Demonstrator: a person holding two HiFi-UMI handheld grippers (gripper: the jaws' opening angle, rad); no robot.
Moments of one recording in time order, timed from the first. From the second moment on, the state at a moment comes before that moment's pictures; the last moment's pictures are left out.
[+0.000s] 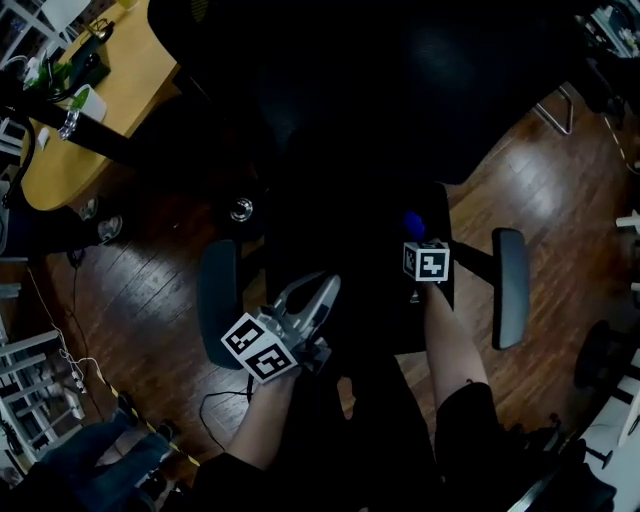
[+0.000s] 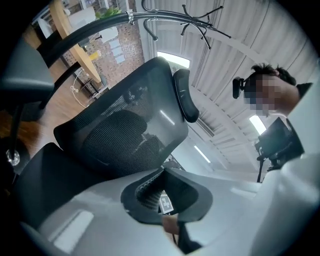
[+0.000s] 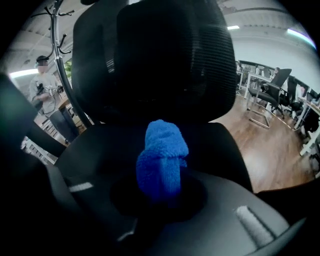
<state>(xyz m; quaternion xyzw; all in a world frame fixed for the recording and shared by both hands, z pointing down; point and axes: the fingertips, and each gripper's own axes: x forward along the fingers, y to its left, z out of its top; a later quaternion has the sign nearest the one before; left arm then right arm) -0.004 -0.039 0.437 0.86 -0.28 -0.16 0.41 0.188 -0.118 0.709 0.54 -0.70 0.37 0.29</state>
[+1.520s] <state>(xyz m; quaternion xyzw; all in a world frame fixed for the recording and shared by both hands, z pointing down) -0.086 0.001 0.422 0.83 -0.37 -0.20 0.38 -0.119 -0.063 0.678 0.34 -0.83 0.36 0.24</state>
